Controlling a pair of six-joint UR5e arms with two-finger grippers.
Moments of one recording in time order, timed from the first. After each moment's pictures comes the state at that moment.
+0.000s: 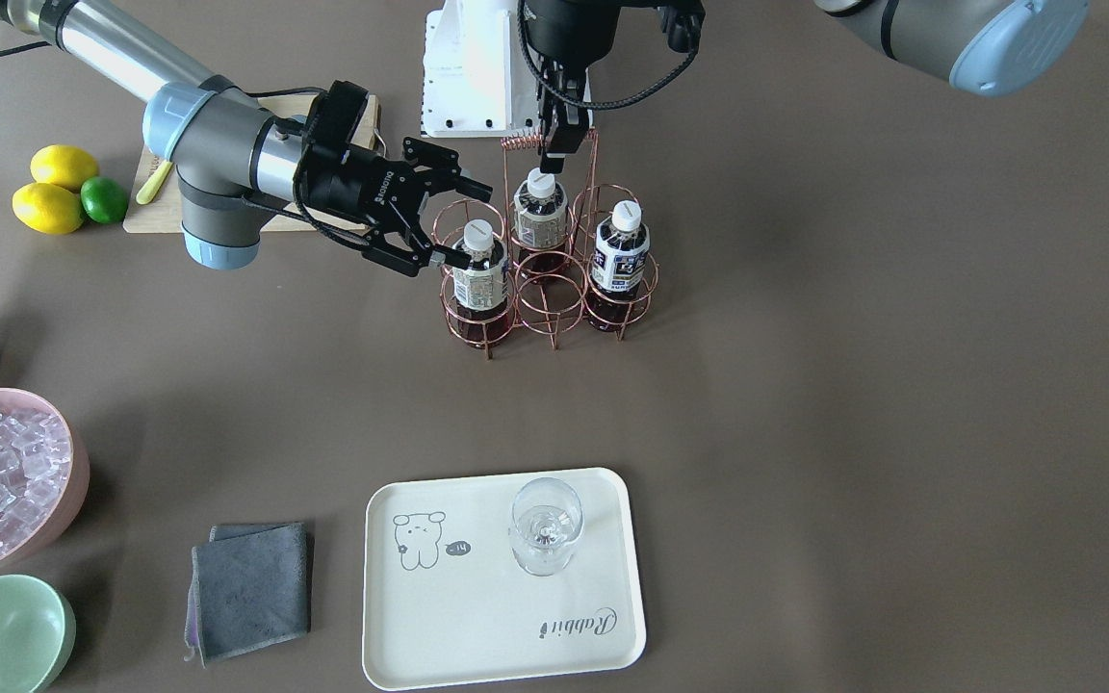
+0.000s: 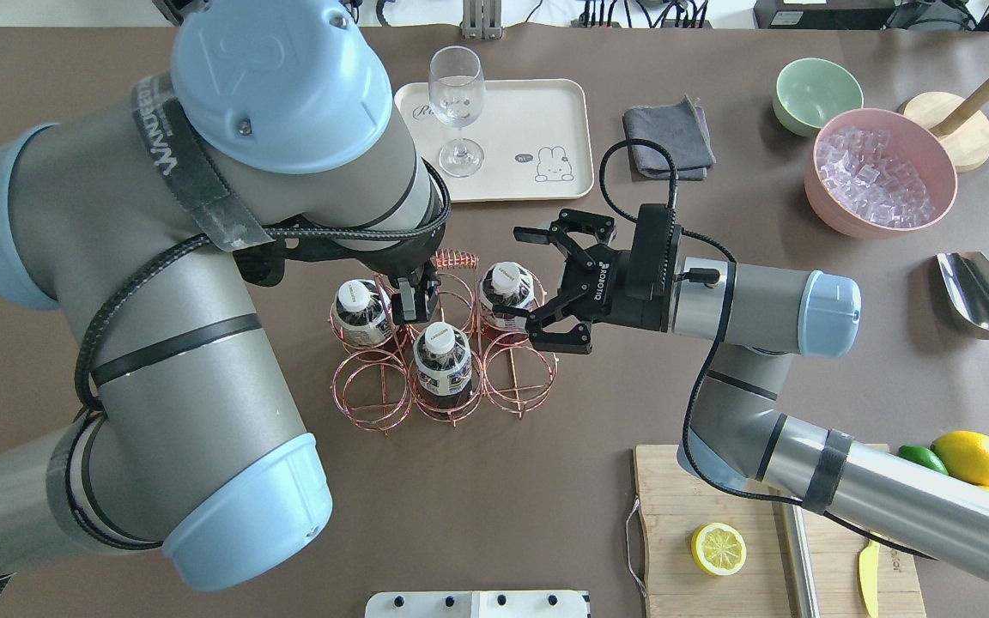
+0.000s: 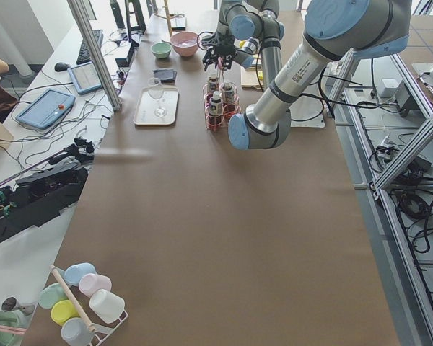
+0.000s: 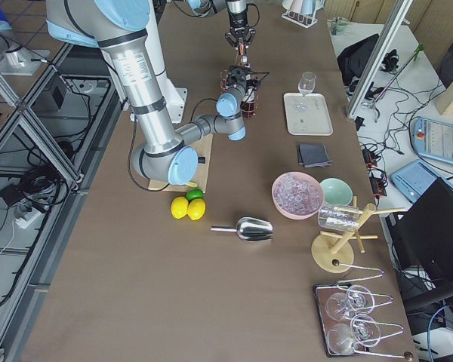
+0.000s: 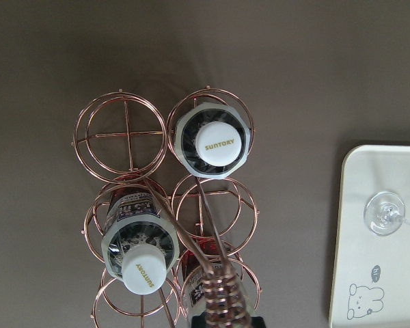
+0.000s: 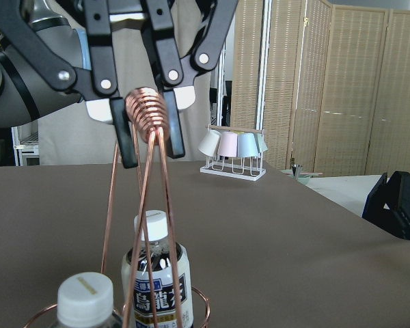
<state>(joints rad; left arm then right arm) -0.57 -2.48 -2.00 -1.12 -1.83 -2.84 0.53 -1.08 1.40 0.20 1.75 0.28</state>
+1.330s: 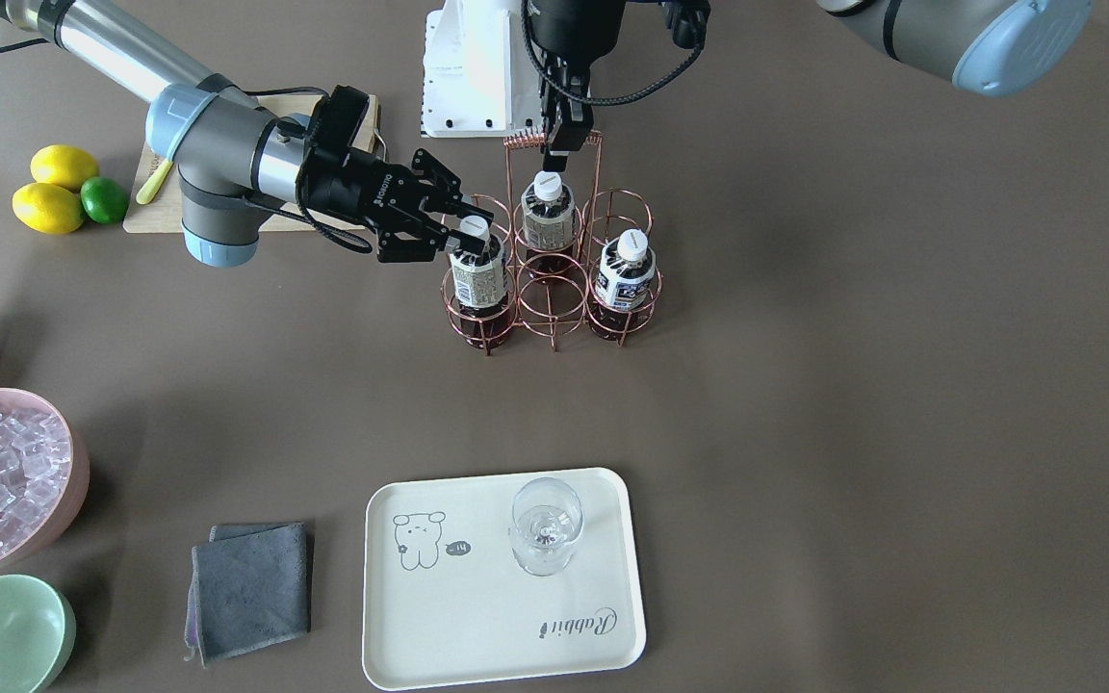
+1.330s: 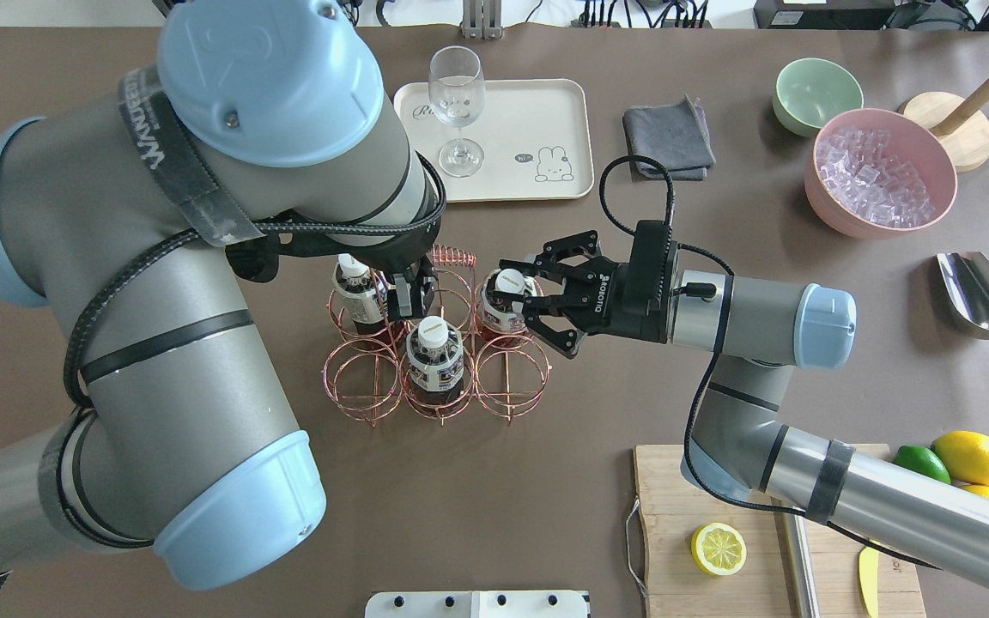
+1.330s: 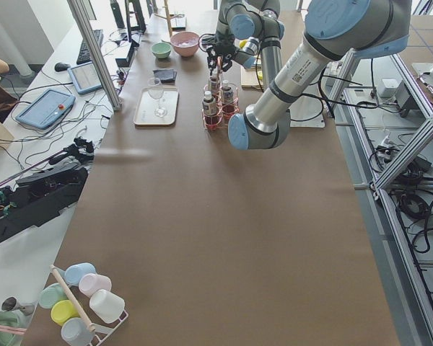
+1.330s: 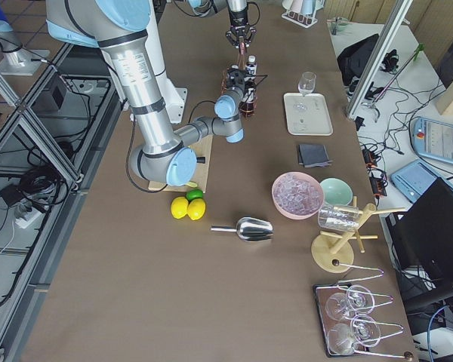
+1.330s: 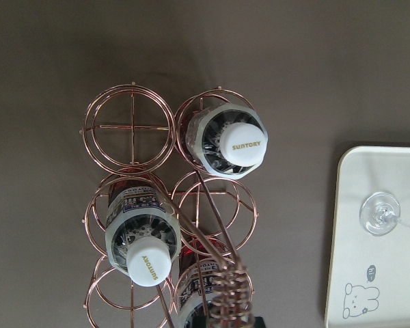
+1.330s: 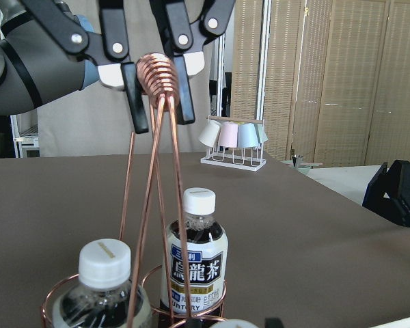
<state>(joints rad) -0.58 -2.48 -2.01 -1.11 -1.83 -2.84 0.52 -1.10 1.40 0.19 1.75 0.28</state>
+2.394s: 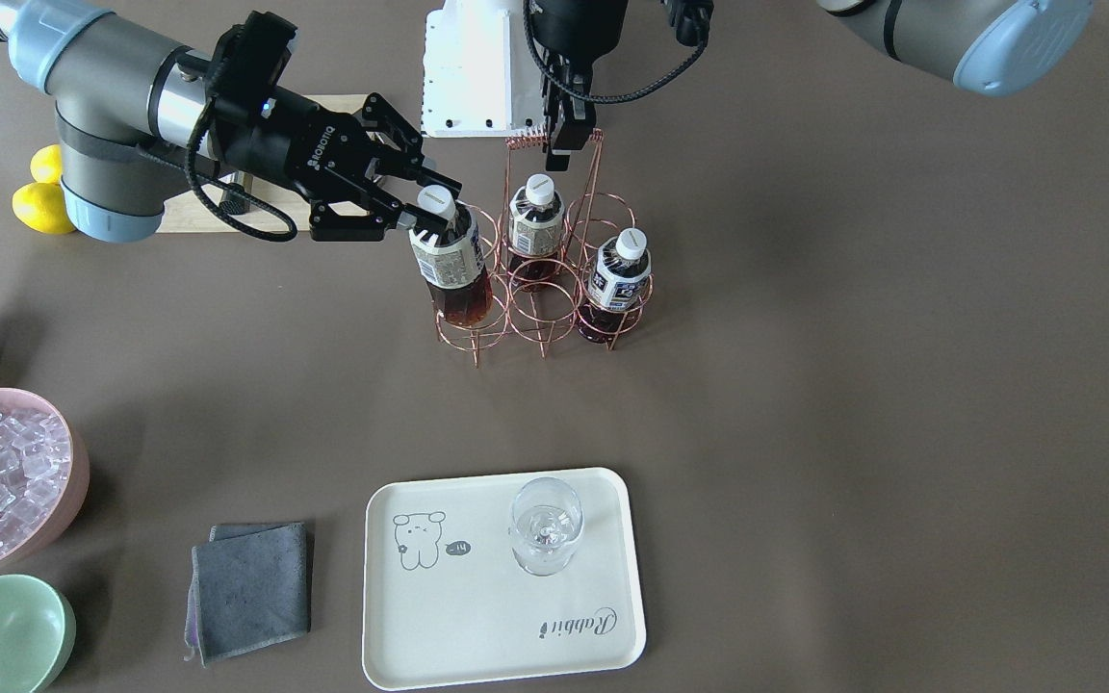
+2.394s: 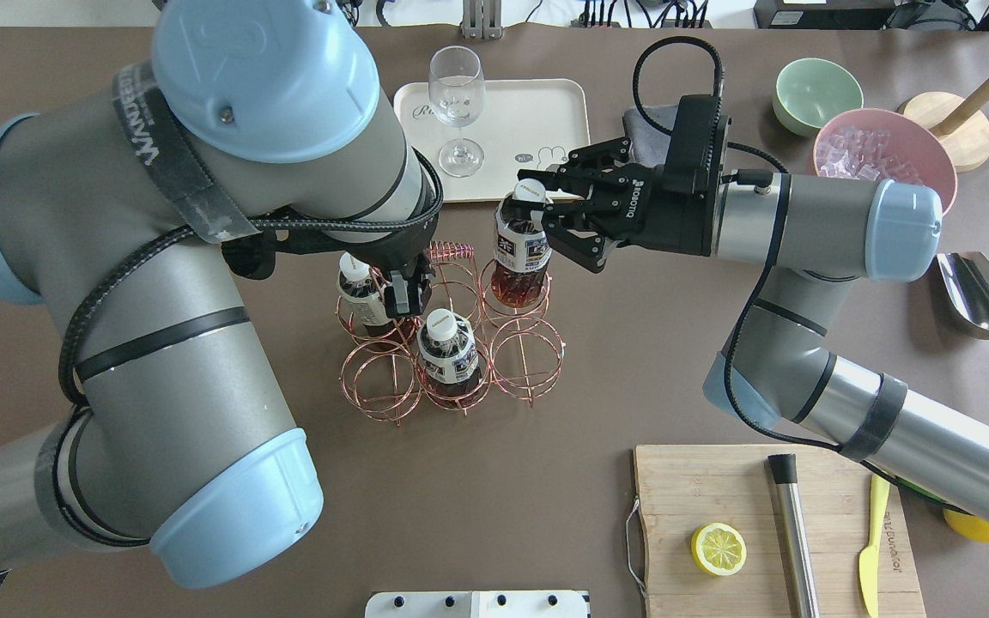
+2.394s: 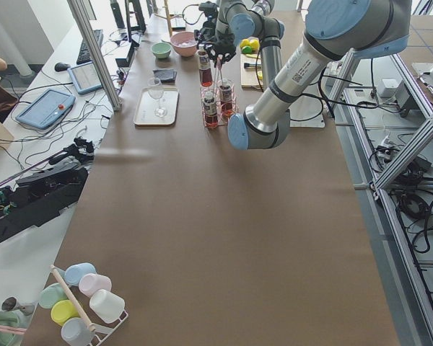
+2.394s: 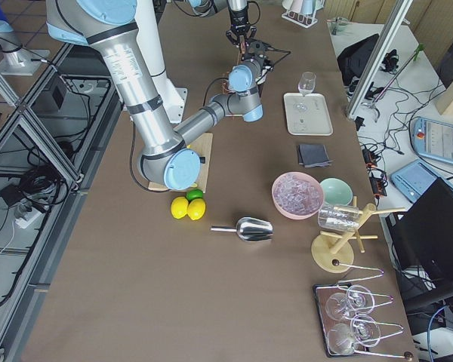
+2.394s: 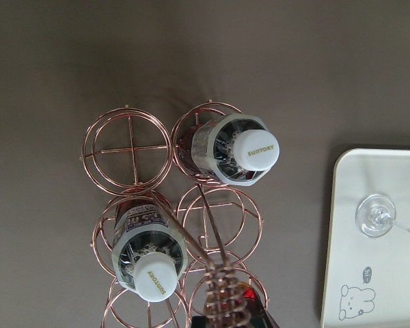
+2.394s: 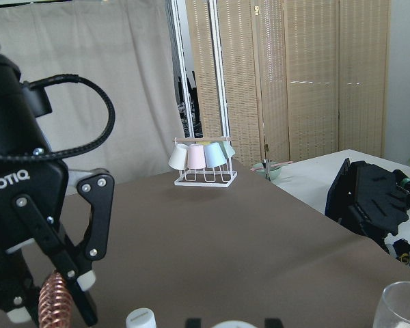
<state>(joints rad) -0.58 -2.48 -2.01 -1.11 -1.83 -2.84 0.74 -1.09 1.63 -0.08 1.94 0.53</state>
